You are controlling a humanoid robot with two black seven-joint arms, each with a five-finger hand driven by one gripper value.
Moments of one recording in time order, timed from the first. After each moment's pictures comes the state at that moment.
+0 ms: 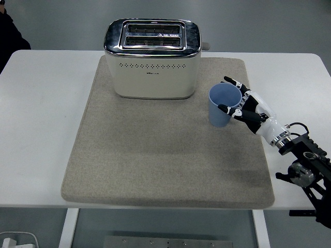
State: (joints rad) left arm -0.03 0.00 -0.06 -0.15 -0.03 -0.10 0.11; right arm 0.46 -0.24 0.94 0.97 -0.81 0.29 0.38
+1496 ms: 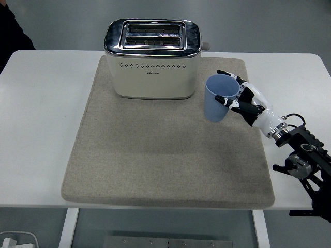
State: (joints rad) left arm -0.03 0.00 -0.06 -0.15 -0.03 -0.10 0.11; right arm 0.51 -0.23 0.93 0.97 -0.81 0.30 0.37
